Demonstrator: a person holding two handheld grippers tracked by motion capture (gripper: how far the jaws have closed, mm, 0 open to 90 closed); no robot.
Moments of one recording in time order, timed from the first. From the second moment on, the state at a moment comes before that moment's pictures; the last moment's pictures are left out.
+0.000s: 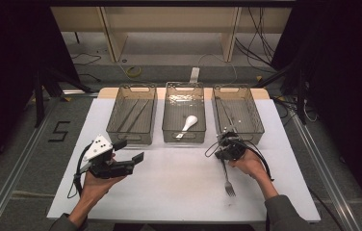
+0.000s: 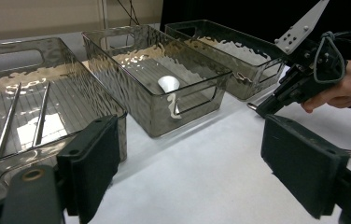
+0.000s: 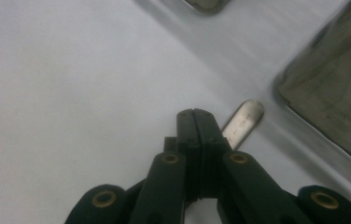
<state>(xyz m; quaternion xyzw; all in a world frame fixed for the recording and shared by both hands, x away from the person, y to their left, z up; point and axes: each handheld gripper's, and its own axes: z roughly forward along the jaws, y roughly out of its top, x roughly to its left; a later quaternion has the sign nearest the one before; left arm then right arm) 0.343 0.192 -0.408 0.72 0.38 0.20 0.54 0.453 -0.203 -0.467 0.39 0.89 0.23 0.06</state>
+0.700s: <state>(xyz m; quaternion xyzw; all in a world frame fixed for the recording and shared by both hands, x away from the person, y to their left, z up) 0.342 0.192 -0.408 0.72 0.38 0.20 0.54 0.441 -0.243 -0.464 0.42 0.88 0.21 0.07</state>
